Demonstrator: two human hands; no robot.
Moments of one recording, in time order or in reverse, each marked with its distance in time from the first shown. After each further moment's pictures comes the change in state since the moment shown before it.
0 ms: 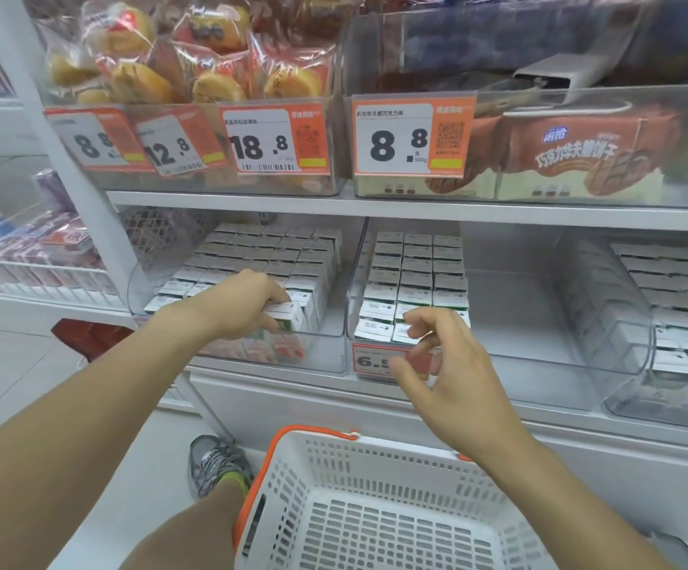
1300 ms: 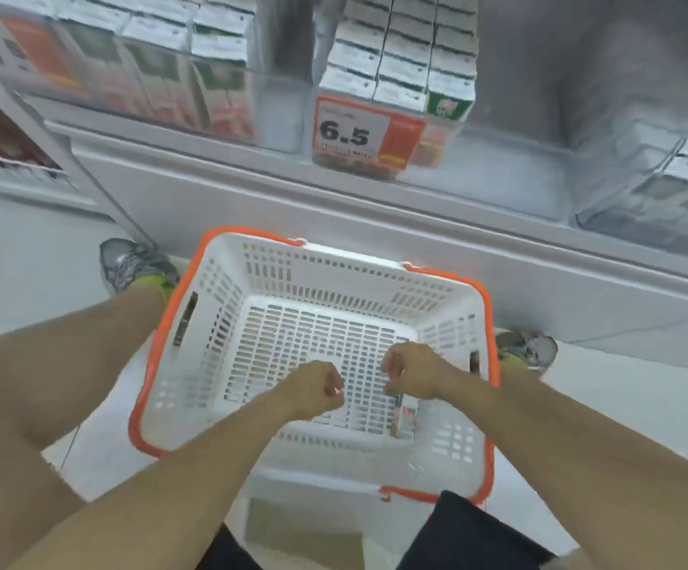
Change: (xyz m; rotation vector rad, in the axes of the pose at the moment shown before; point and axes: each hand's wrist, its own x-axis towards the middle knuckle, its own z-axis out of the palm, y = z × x) left_hand -0.125 0.167 0.377 -0.866 -0.641 -0.174; right_hand -0.172 0.186 0.067 -0.329 -1.039 0.751
